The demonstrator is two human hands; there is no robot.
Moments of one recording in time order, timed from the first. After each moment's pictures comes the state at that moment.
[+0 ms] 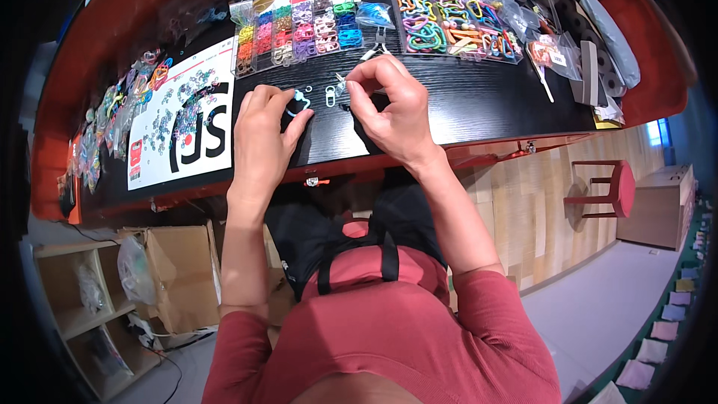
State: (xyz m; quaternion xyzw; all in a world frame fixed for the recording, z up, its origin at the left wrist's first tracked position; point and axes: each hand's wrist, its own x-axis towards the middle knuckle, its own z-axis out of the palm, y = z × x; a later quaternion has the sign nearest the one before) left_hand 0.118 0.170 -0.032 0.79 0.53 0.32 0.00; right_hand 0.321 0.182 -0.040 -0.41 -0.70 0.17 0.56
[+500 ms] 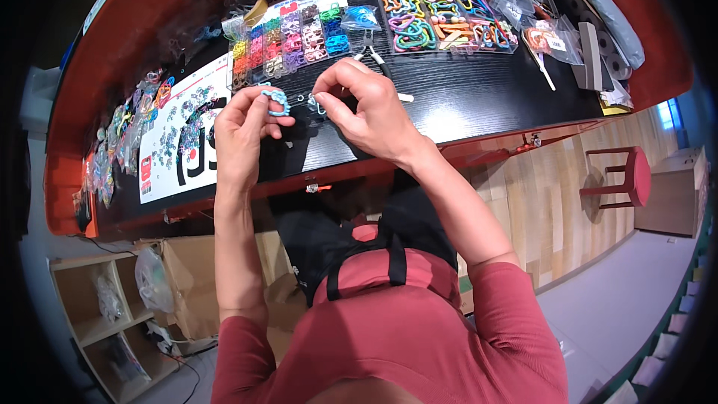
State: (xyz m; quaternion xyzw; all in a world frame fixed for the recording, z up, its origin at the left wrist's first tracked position) left_hand 0.114 0.184 -0.015 0.52 0.49 0.49 0.50; right_hand 0.320 0.193 -0.042 -0.35 -0.71 0.28 0.54
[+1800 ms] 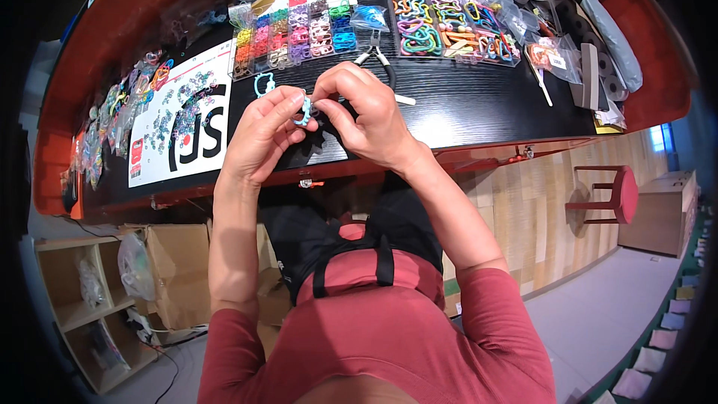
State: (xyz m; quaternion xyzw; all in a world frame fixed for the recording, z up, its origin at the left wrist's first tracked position) left_hand 0.122 0.182 -0.023 0.38 0.38 0.42 0.74; right_hand 0.316 0.193 -0.042 -0.28 -0.76 0.20 0.55
